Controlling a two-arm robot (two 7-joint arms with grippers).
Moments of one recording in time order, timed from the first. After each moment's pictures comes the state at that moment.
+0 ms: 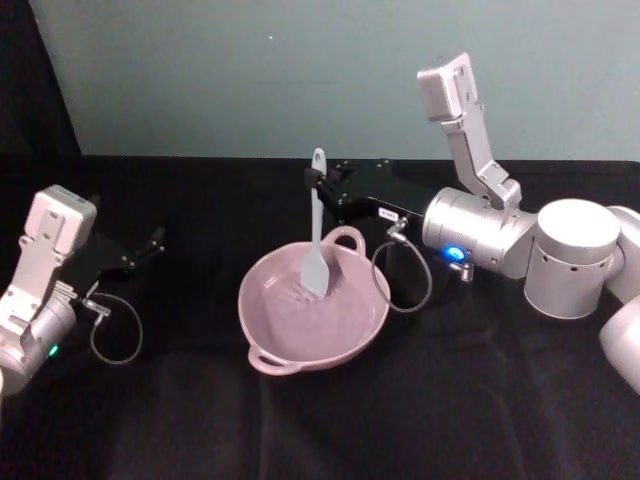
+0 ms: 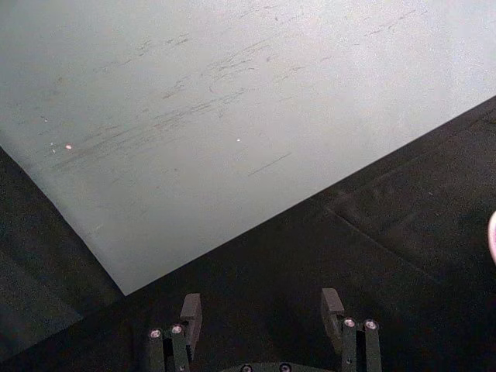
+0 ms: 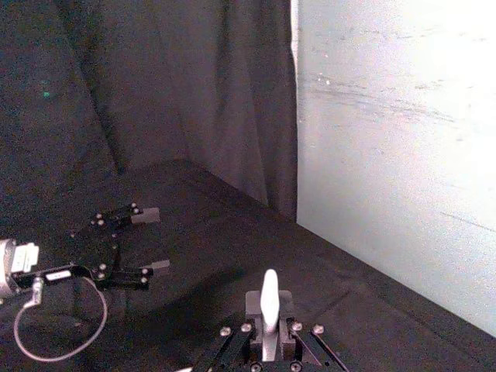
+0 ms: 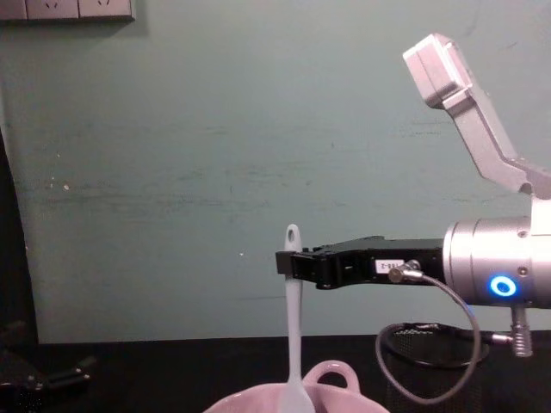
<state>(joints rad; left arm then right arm) -0.20 0.60 0.45 -1.41 -0.25 -0.12 0.03 0.59 0.40 -0.67 -1.36 0.57 0.18 0.40</state>
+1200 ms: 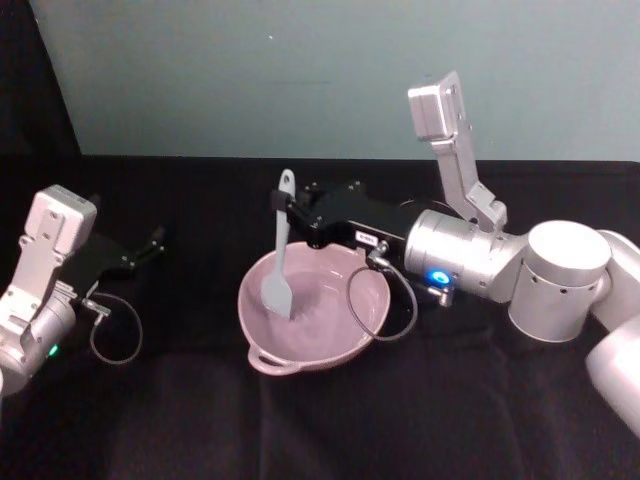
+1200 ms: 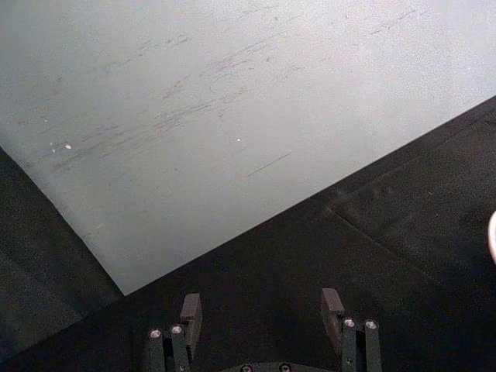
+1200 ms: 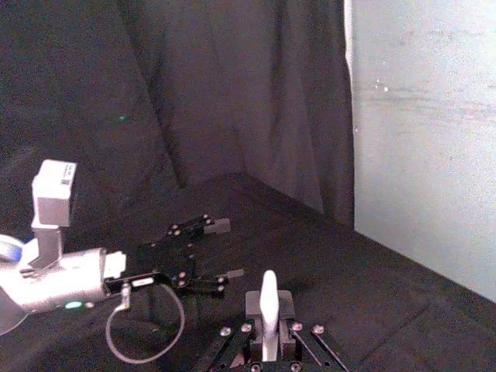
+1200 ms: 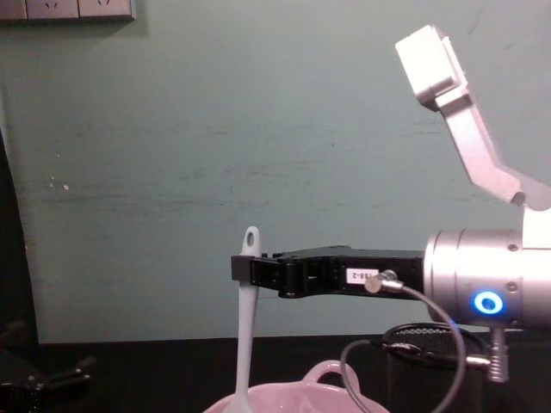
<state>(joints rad) -0.20 0.60 0.45 -1.41 -0.25 -0.12 0.03 0.52 0.37 -0.62 -1.42 0.59 0.19 0.50</state>
